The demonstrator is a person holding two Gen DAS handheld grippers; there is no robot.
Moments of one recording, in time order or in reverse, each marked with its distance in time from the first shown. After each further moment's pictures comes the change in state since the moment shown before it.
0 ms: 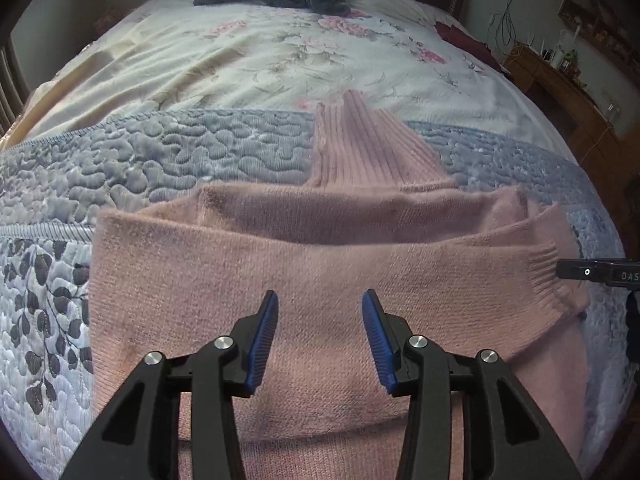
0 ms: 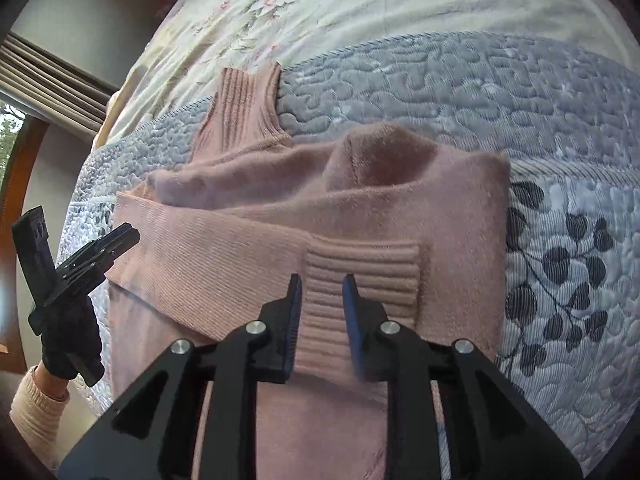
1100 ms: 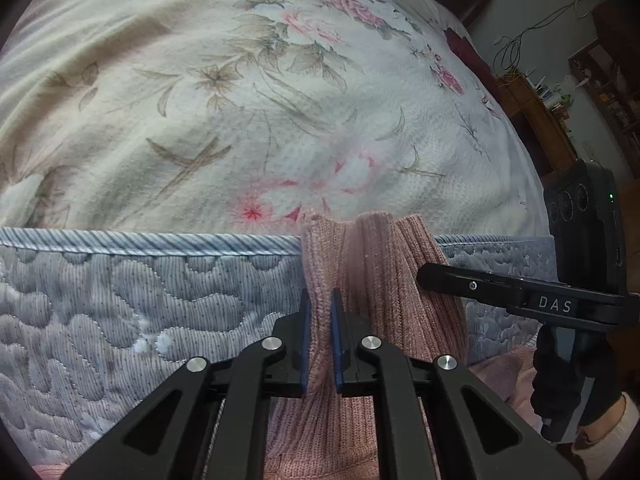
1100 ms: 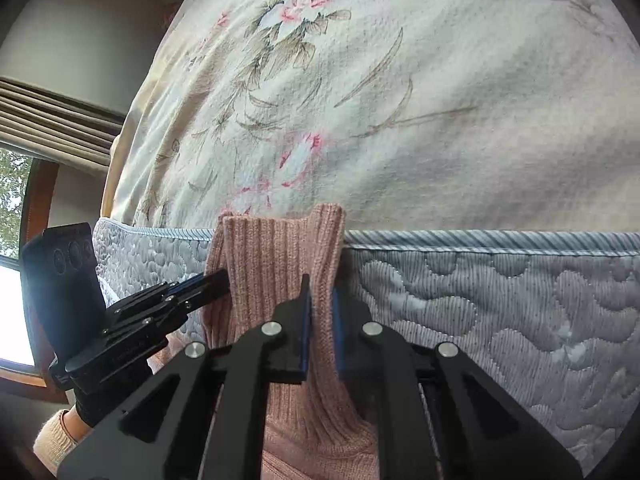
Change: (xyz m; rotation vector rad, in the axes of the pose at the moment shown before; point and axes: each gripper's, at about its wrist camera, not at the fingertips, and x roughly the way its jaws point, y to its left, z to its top) left arm 0.138 0.024 0.140 -0.151 0.105 -0.278; right arm 0.120 0.032 0.192 0.027 0.034 0.156
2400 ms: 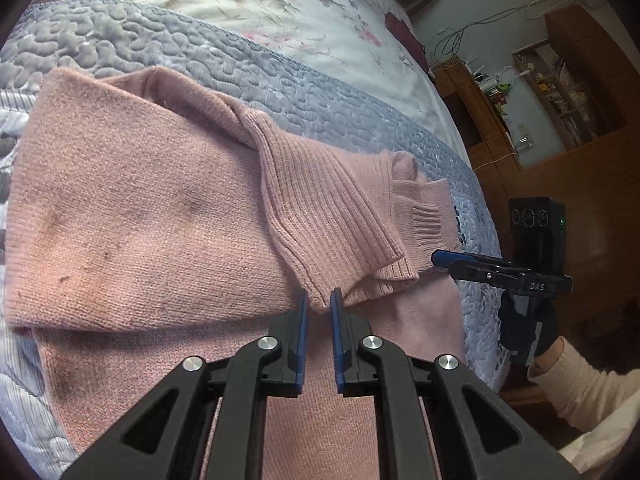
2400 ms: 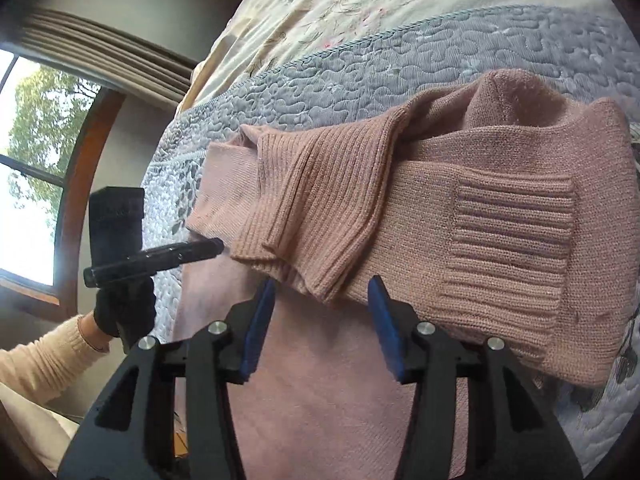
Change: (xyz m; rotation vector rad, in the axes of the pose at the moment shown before) left arm -0.121 0.004 -0.220 -0.040 0.128 -0.217; right arm -0.098 0.018 -0.246 -0.093 0.042 0.163
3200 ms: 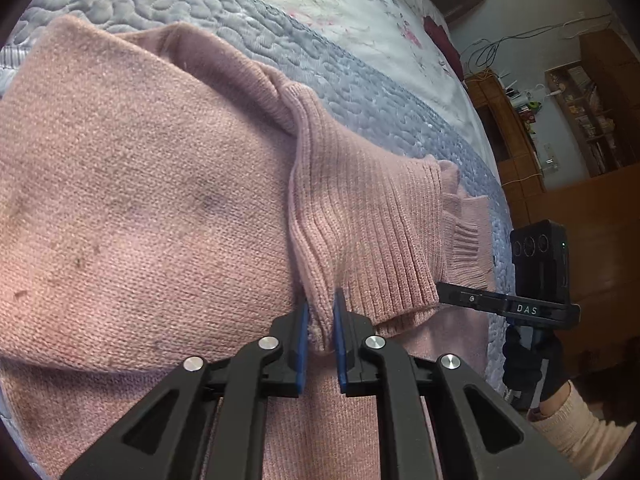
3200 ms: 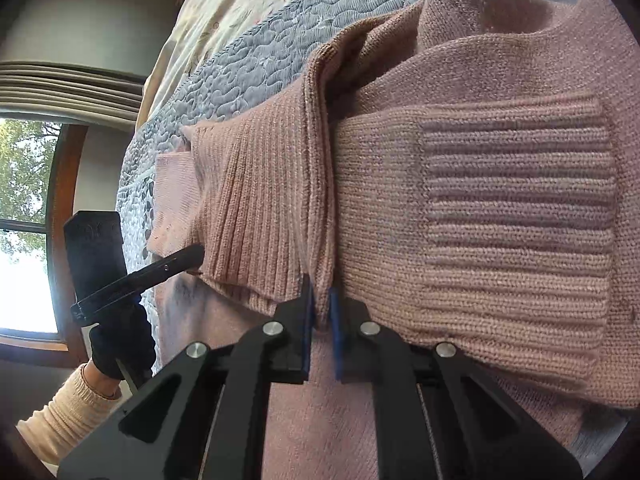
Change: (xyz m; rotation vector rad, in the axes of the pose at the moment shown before) left arm 0.031 0.019 0.009 -0.083 -0.035 0.049; right arm 0.048 -0.032 0.001 0.165 0.046 -0.057
